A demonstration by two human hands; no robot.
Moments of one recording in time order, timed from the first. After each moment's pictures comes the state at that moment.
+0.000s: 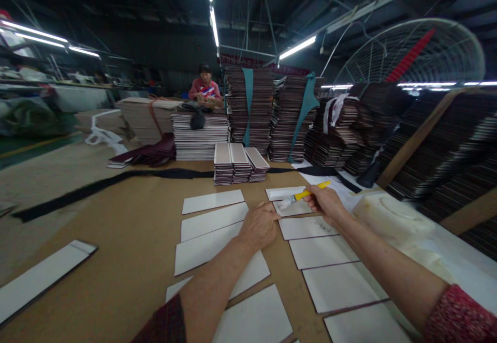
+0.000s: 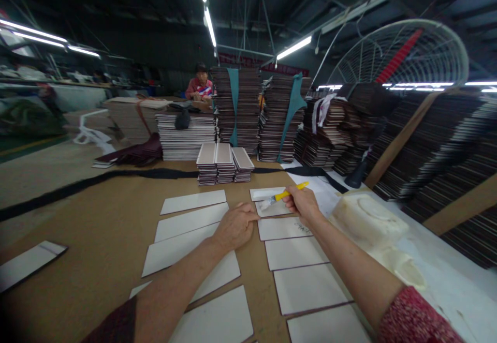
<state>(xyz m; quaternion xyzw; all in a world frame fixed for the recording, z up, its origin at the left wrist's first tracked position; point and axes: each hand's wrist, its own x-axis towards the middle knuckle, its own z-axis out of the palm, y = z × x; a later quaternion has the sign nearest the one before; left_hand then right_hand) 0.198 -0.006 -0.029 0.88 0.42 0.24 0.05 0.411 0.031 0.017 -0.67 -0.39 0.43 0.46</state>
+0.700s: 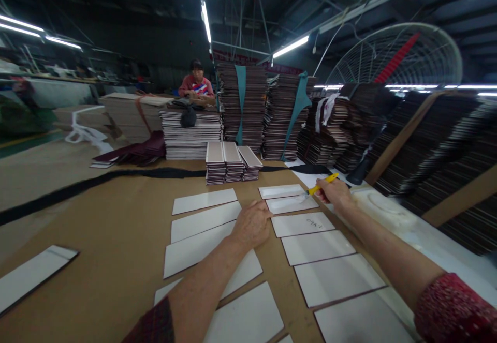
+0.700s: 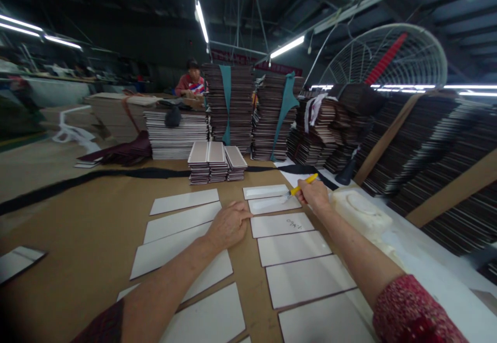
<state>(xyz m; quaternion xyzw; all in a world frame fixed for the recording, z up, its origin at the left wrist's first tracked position) 0.199 -0.006 -0.030 0.88 0.41 0.25 0.04 0.477 0.054 0.020 -0.77 -0.44 0.28 0.38</state>
